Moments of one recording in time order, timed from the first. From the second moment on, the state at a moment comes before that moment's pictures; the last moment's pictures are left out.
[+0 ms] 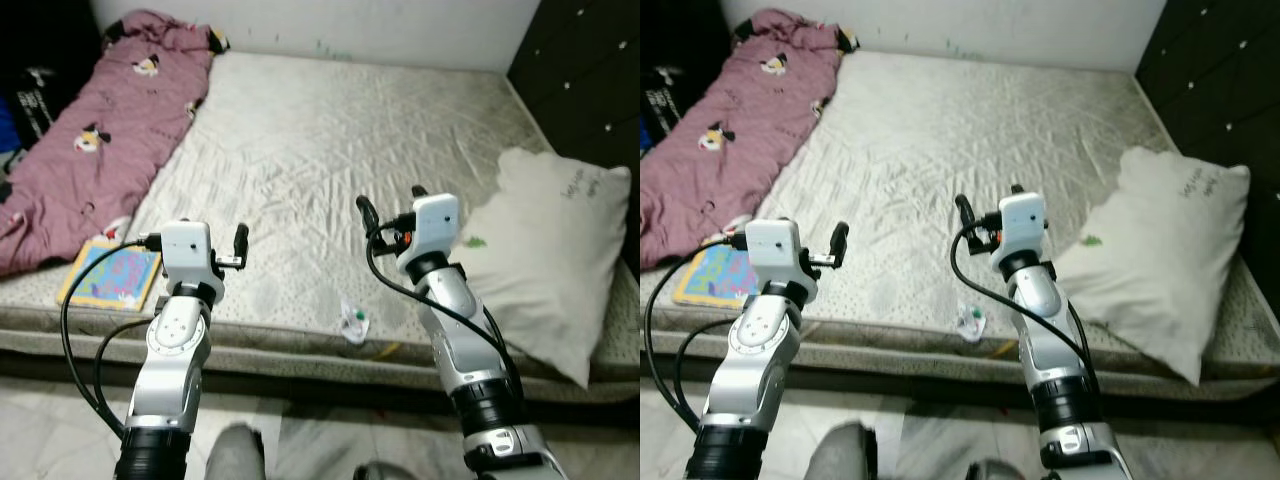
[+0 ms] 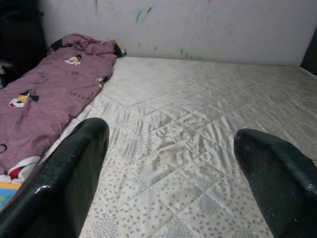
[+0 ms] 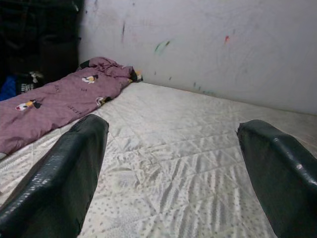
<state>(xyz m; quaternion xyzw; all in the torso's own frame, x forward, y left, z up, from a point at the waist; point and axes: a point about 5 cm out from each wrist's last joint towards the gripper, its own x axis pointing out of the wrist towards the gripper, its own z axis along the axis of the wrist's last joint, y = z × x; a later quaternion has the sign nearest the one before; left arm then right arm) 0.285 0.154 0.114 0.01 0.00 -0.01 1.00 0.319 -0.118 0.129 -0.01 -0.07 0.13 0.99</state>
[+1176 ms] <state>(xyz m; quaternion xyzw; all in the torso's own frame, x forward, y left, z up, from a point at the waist) 0.282 0.166 0.108 -0.03 0.02 0.03 1.00 0.318 -0.108 0.130 -0.03 -0.08 0.16 0.98</state>
